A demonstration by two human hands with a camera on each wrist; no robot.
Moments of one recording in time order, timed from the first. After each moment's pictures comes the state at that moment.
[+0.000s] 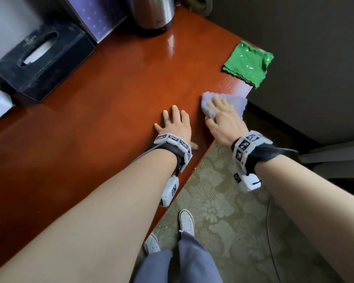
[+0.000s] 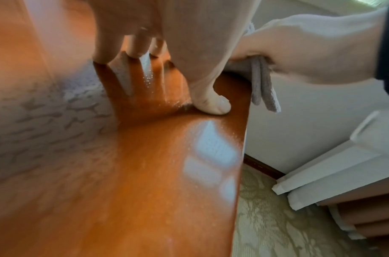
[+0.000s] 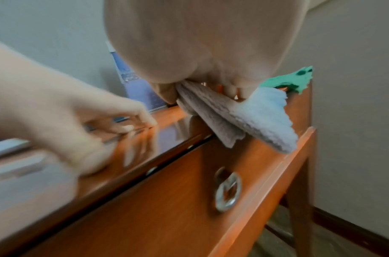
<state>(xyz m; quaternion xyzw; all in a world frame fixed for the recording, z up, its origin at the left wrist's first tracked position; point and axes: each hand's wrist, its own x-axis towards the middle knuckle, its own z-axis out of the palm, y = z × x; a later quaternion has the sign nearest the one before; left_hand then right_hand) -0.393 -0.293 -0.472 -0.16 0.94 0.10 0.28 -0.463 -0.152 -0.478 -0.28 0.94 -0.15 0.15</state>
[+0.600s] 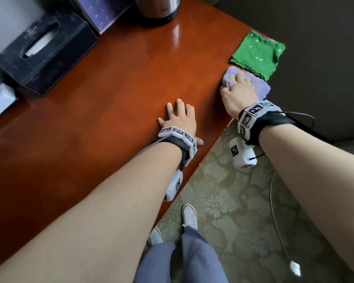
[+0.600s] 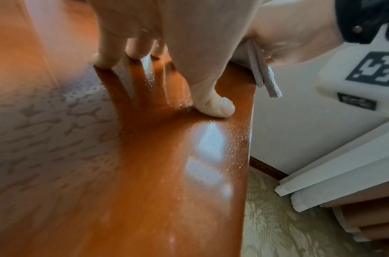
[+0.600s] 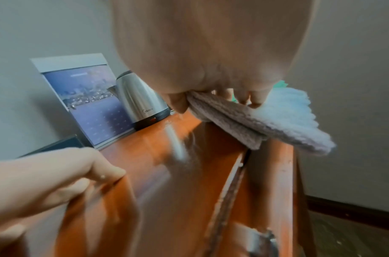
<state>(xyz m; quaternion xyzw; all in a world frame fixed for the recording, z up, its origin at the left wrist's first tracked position) -0.397 -0.294 -0.467 -0.16 0.93 0.10 0.30 -0.525 -0.165 -0.489 -0.14 0.97 -0.13 0.16</state>
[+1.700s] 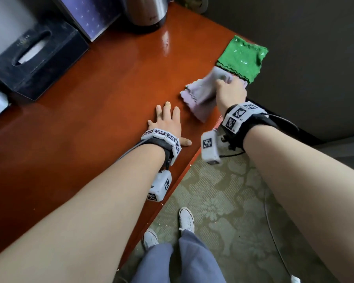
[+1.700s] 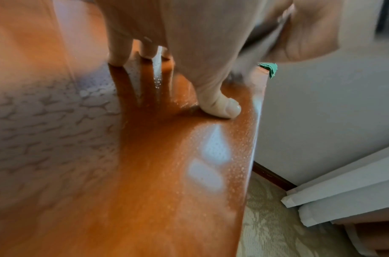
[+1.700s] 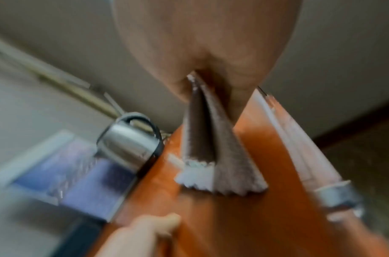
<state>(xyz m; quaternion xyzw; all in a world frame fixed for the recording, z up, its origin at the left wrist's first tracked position) -0.391 -0.299 -0.476 -0.16 0.95 0.07 0.27 -0.500 -0.180 -0.438 0.14 0.86 -0.47 0.13</state>
